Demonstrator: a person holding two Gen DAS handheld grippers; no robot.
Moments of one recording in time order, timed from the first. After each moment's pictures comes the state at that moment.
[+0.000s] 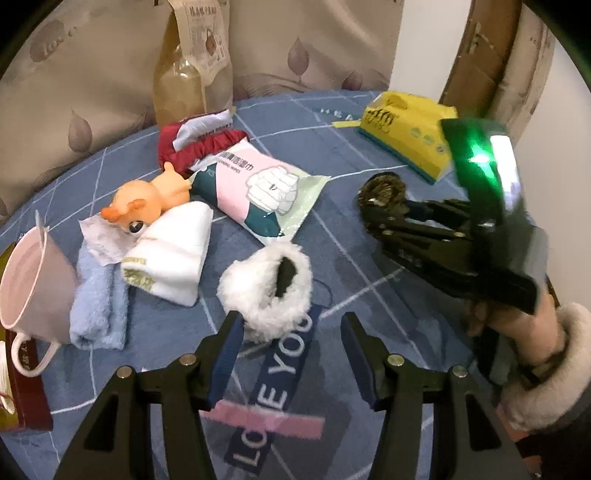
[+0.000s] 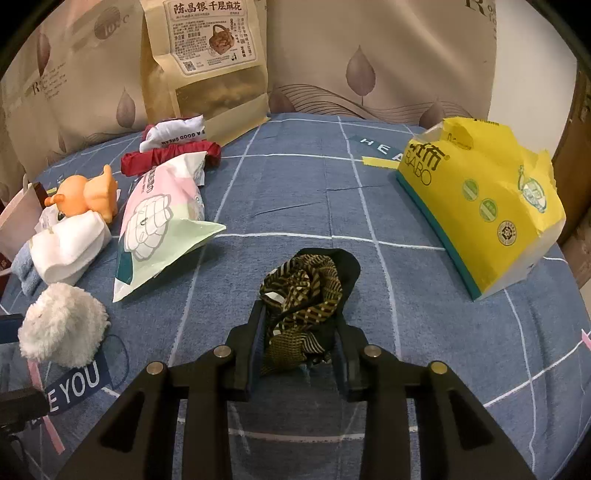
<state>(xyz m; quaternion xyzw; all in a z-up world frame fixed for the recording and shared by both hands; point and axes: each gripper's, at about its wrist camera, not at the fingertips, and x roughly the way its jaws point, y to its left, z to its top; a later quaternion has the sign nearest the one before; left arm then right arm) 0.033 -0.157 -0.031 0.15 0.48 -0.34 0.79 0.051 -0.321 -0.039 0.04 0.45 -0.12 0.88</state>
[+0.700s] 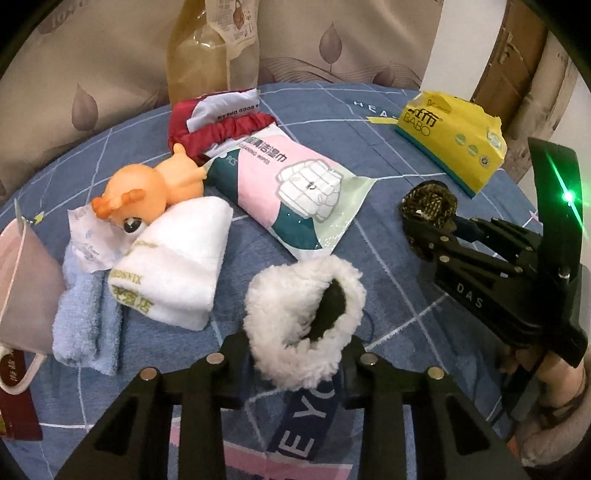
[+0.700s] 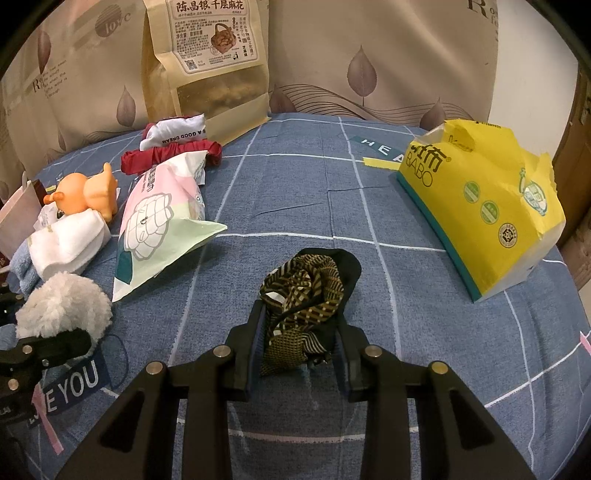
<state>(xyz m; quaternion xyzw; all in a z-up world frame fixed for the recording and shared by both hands) 0.068 -0.160 -0.054 0.14 0.50 -0.31 0.80 0.052 -0.317 -0.040 0.03 0.46 -0.12 0.88</state>
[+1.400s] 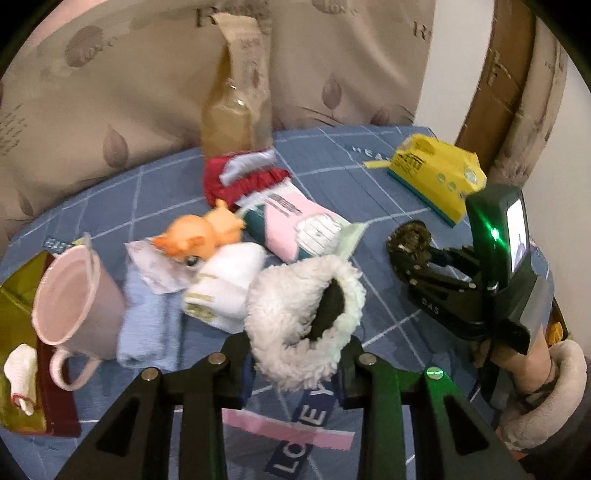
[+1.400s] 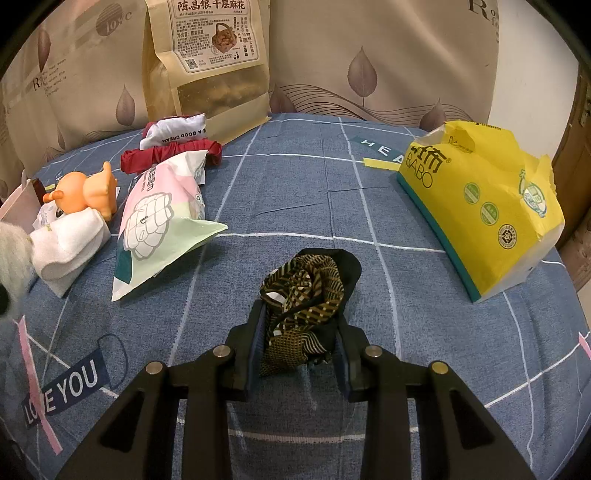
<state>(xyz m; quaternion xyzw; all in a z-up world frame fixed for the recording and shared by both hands) 0.054 -0.128 0.006 0.12 0.44 -0.31 0.83 0.052 -0.317 -0.040 0.03 0.46 -0.12 0.88</state>
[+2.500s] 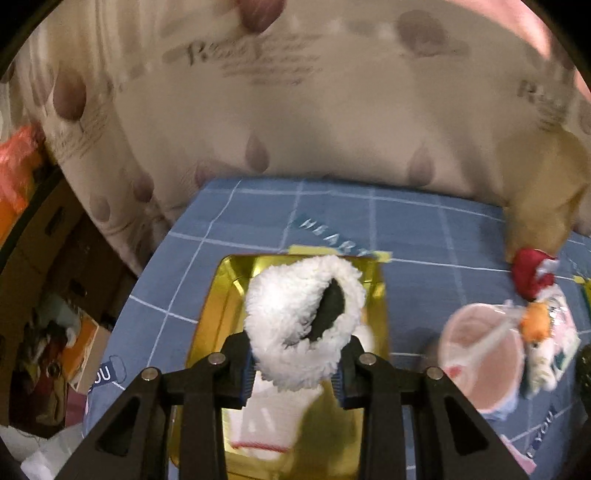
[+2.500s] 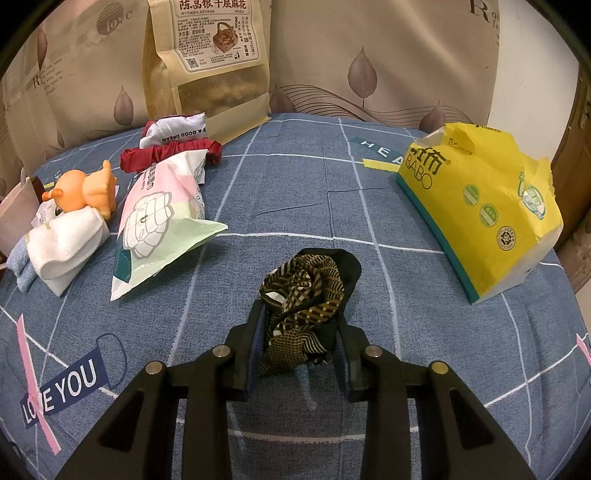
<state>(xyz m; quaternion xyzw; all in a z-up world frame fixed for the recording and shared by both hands) 0.209 0.143 0.034 0.06 0.44 0.00 0.89 0.053 -0.316 -0.040 0.03 0.45 -0.12 0.88</state>
